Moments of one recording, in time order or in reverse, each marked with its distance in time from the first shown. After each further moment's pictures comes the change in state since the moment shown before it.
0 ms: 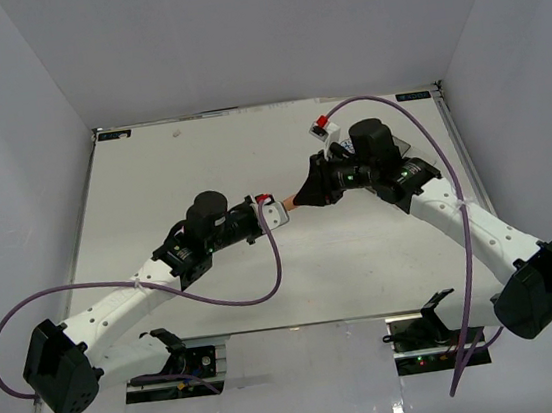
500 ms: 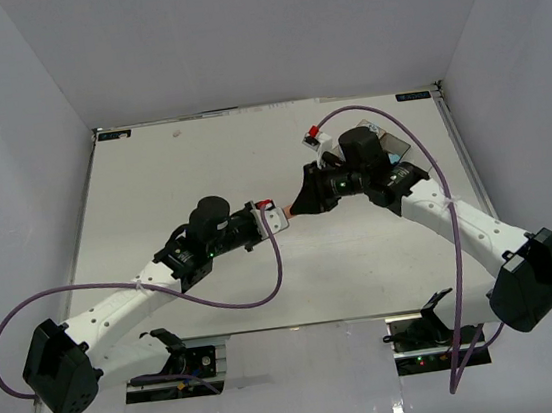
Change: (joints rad) left arm -0.005 -0.006 -0.035 -0.037 -0.019 -0.006; right arm 0.030 0.038 -0.039 0.013 0.016 0.023
